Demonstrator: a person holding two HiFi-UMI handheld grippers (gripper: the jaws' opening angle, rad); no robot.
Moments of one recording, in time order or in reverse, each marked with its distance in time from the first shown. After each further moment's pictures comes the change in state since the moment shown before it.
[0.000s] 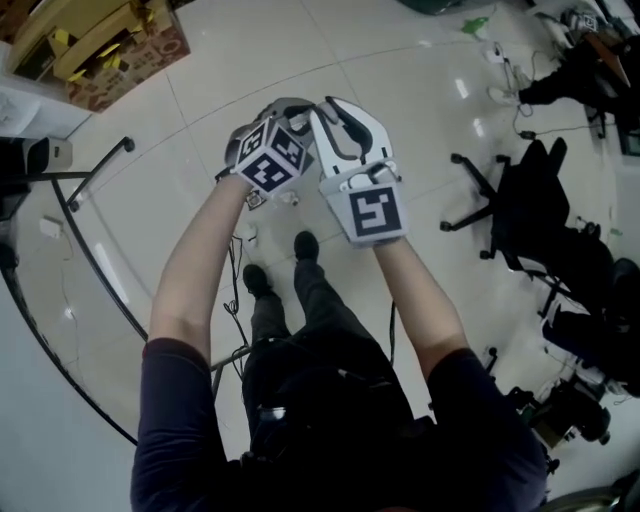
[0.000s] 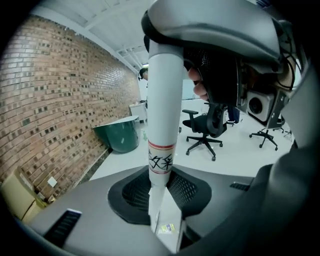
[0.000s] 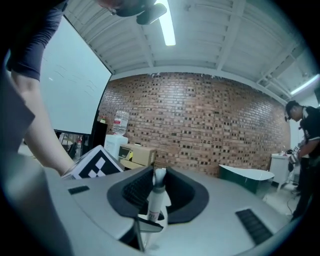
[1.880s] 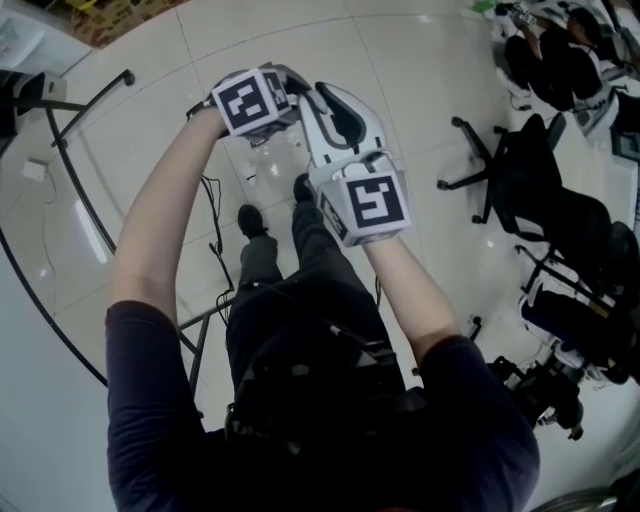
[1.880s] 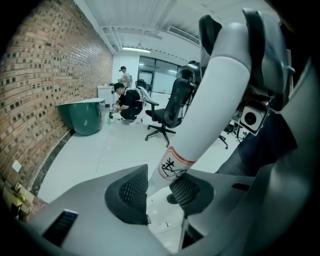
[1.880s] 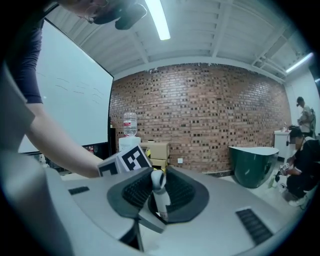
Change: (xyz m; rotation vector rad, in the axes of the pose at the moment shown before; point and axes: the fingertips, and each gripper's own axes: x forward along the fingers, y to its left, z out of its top) left arm -0.123 -0.105 -0.093 -0.011 0.185 -0.426; right arm -0.072 0.161 0.007 0.167 0.095 0.065
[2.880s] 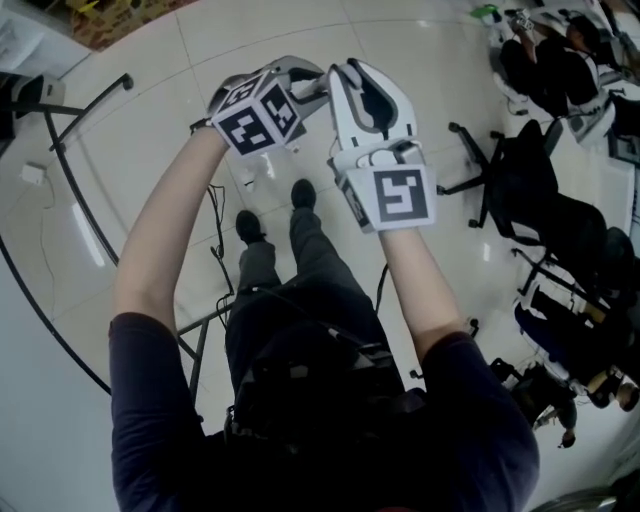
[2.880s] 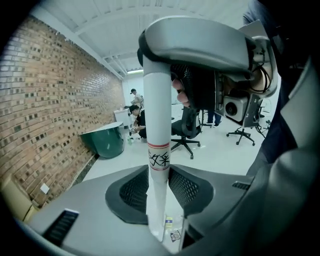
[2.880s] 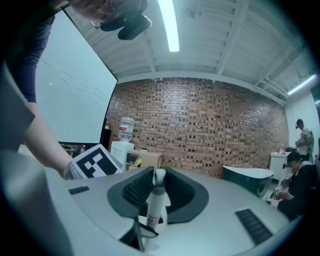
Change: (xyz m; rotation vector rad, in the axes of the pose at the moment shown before) left arm -0.040 0.027 0.052 0.129 -0.213 0.256; right arm 0.015 -0.034 0.049 -0.158 -0.119 -0.075
